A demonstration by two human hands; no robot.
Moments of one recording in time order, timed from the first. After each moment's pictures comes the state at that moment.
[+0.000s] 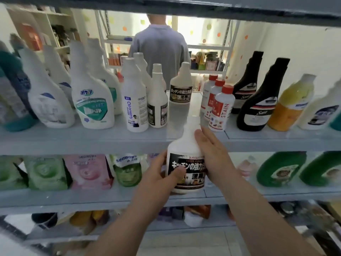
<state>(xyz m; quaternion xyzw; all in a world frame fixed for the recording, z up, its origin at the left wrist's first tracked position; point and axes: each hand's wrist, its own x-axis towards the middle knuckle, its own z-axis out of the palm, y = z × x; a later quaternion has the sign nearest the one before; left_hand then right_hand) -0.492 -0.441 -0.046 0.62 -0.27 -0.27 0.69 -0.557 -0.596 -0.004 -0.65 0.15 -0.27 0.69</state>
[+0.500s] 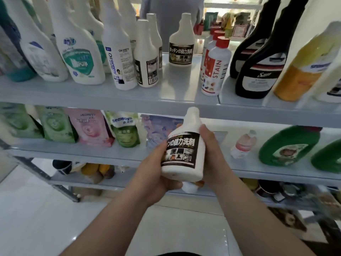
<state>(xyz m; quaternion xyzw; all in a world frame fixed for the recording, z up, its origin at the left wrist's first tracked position) -0.583 -0.472 -0.073 0.53 -0.03 -0.41 0.74 -0.631 -0.612 -0.078 -0.41 0.08 -0.05 0.91</state>
